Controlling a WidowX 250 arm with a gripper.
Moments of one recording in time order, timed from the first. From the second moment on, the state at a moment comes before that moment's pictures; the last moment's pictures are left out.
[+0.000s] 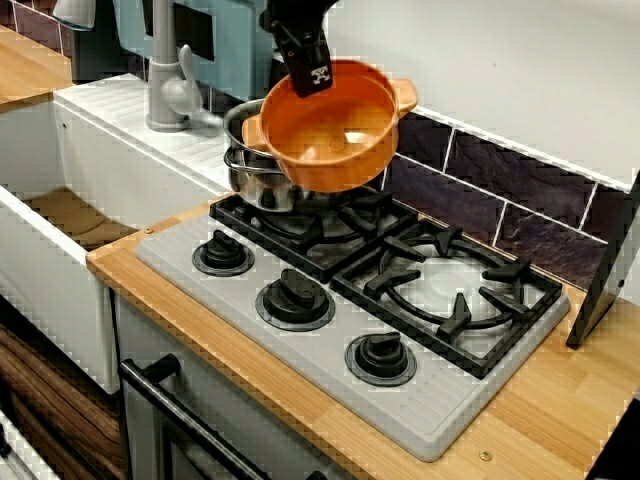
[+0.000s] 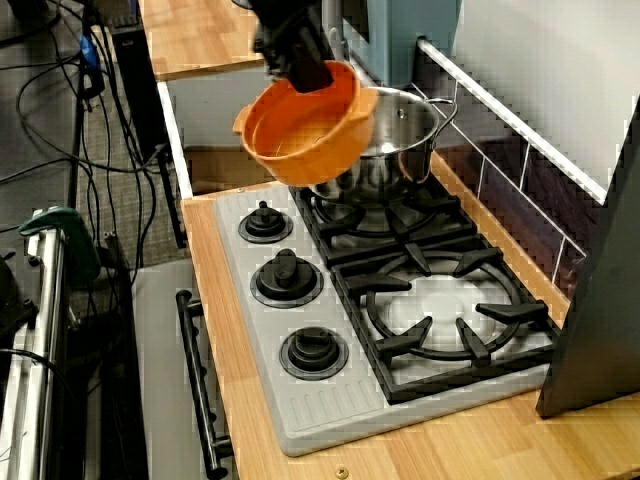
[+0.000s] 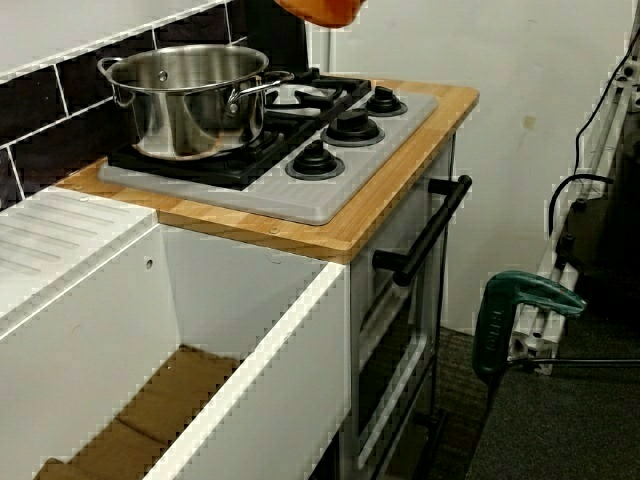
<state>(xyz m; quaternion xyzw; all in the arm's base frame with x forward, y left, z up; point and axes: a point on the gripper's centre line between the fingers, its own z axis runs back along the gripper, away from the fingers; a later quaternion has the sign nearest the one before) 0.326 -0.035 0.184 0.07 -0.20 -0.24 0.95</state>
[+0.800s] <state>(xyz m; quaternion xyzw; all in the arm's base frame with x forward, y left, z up) 0.358 -0.099 0.195 0.02 -0.06 -0.15 0.99</state>
